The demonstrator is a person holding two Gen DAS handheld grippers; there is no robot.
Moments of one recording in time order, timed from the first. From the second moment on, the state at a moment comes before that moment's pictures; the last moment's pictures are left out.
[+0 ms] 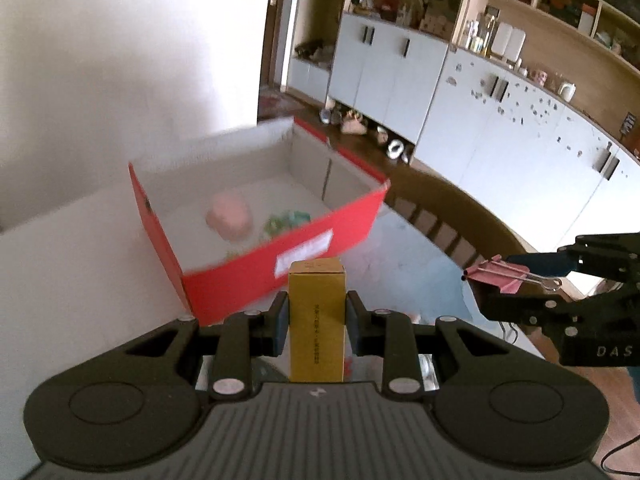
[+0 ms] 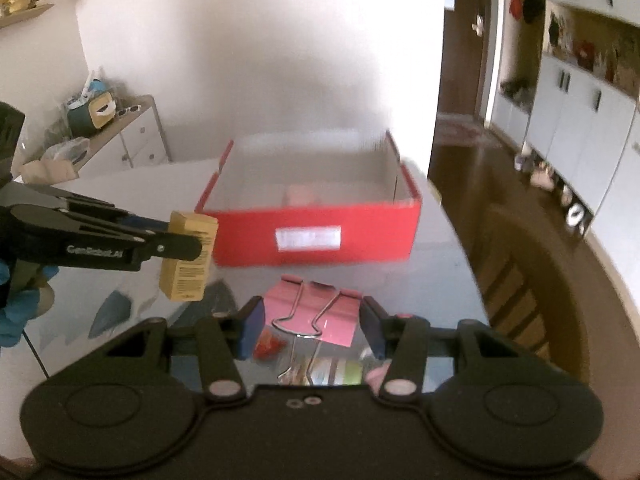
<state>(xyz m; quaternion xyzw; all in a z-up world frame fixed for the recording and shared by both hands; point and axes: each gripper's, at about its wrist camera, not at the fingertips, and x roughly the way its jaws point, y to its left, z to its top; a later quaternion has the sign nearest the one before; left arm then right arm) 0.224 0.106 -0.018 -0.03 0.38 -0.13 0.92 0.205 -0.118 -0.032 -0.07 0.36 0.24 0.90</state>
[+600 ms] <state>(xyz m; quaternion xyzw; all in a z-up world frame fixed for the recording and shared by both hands) 0.303 0.124 0.019 0.00 0.36 -0.06 0.93 0.294 -0.095 -0.006 -0.13 0.31 0.25 0.91</state>
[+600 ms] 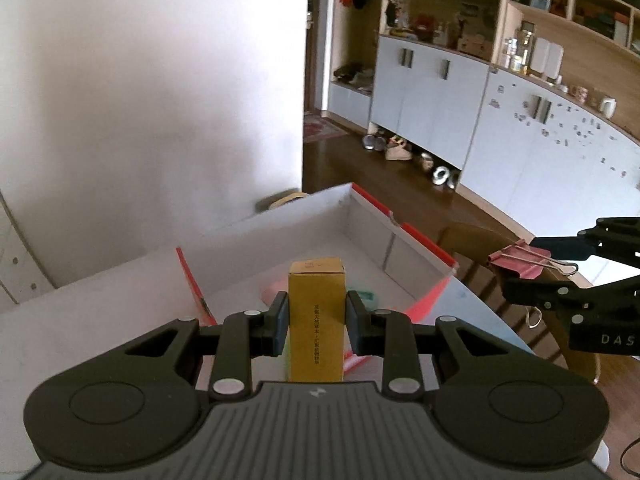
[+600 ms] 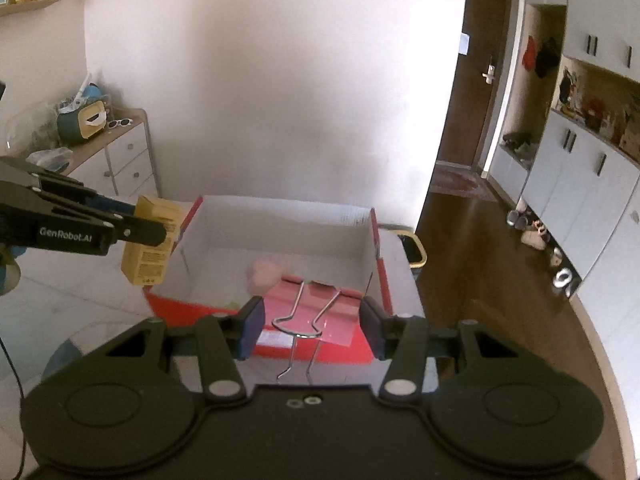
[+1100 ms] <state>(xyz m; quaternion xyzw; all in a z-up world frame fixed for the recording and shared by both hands) 0.365 0.120 -0.019 0.03 0.42 -0.02 0.91 0.358 -0.072 -0.028 -0.14 0.31 0.27 0.90</state>
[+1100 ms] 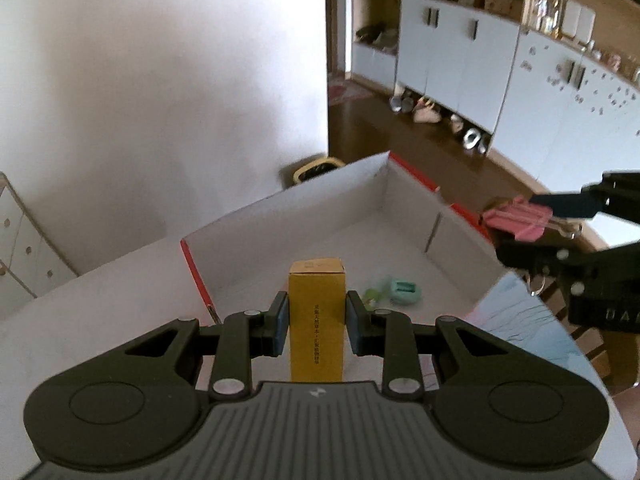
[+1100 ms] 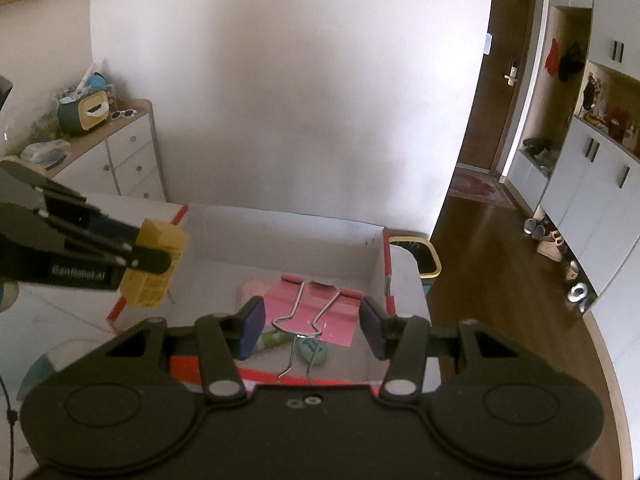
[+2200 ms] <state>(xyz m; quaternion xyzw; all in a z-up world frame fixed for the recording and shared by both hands) 0.454 0.117 -0.125 0.07 0.54 0.02 0.84 0.444 -0.016 -0.129 -0.18 0.40 0.30 0.85</state>
